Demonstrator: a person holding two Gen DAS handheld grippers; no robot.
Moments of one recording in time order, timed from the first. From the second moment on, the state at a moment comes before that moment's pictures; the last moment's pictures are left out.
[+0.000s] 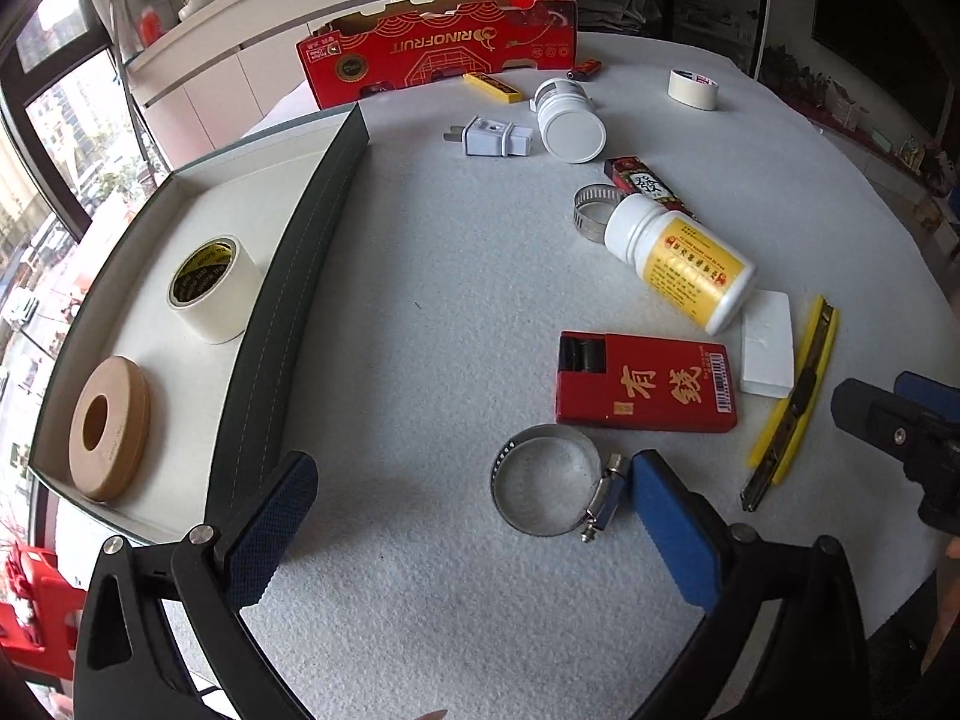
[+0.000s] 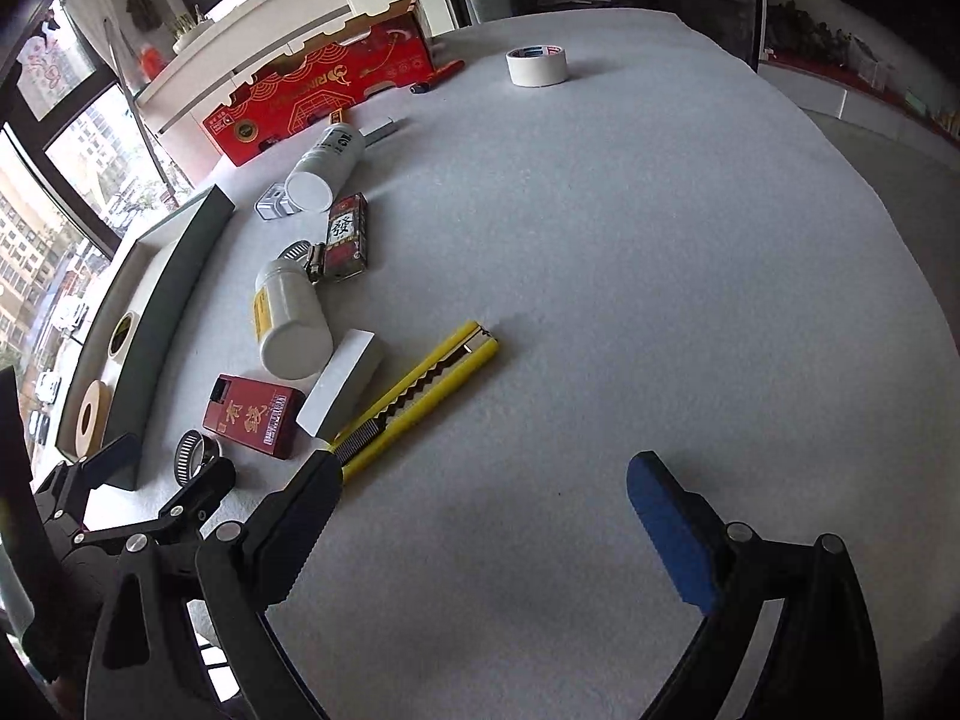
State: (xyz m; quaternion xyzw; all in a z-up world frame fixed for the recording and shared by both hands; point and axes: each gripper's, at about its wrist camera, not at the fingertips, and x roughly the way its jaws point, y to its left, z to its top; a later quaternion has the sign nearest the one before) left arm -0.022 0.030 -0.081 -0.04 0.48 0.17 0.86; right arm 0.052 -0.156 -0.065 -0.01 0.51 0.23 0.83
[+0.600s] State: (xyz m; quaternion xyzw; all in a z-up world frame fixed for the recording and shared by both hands) left arm -0.026 0.031 -0.082 -0.05 0.46 0.17 0.87; right arm 0.060 -0.166 -0.073 -0.18 0.49 0.16 0.83
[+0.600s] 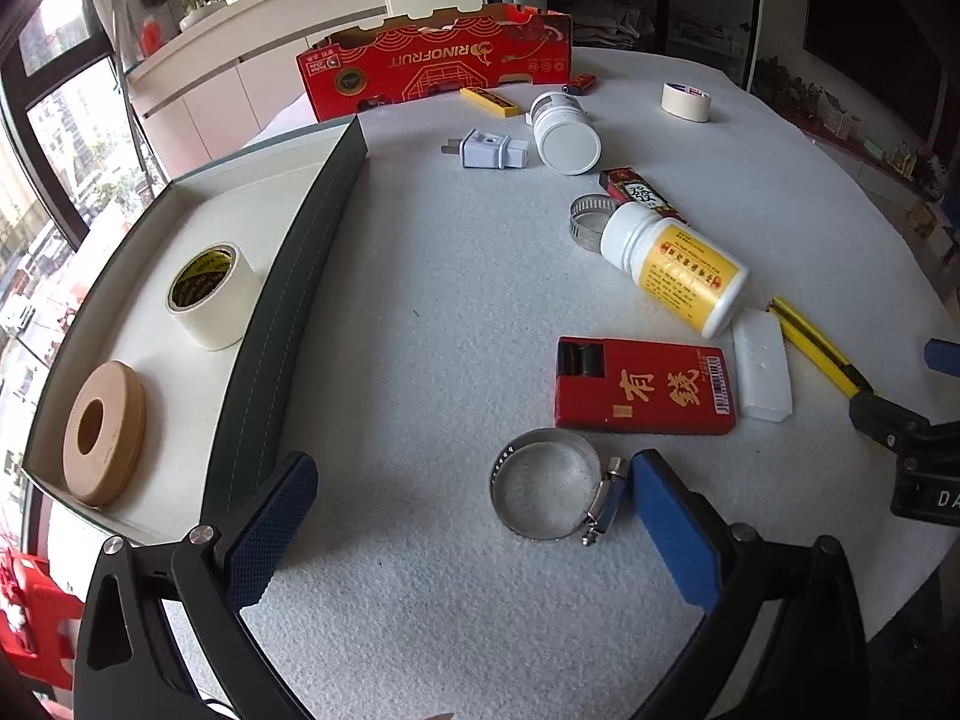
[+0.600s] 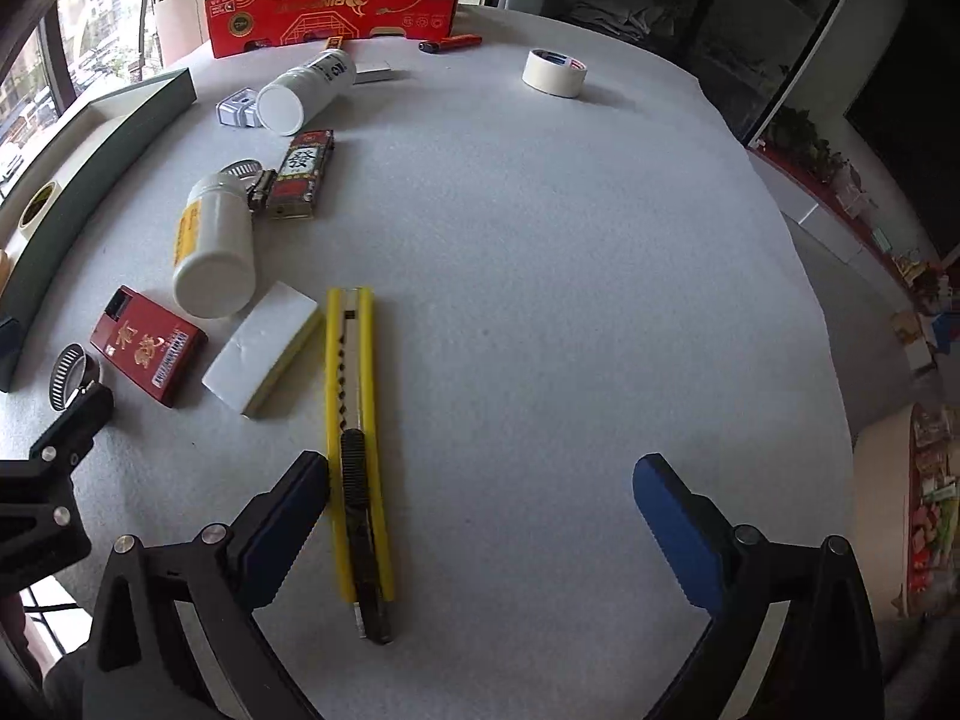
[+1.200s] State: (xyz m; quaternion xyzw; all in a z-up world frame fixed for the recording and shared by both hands) left arm -0.015 0.024 -0.085 -0.07 0.45 0.13 0.88; right arm 0.074 -0.128 -0.071 -0.18 0.49 0.31 0.80
